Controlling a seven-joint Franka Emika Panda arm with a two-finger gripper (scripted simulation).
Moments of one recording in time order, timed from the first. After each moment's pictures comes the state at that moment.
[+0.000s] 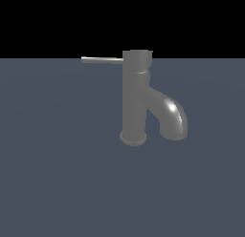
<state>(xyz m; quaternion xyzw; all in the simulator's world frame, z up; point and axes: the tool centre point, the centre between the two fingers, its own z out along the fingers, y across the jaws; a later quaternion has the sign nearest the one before) -0.261 -0.001 0.464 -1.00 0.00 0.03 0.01</state>
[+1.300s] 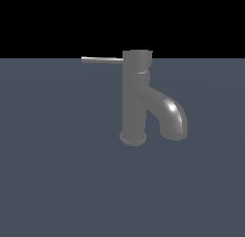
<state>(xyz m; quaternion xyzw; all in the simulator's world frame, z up) -0.244 -0.018 0.471 -1.00 0.06 0.02 0.02</state>
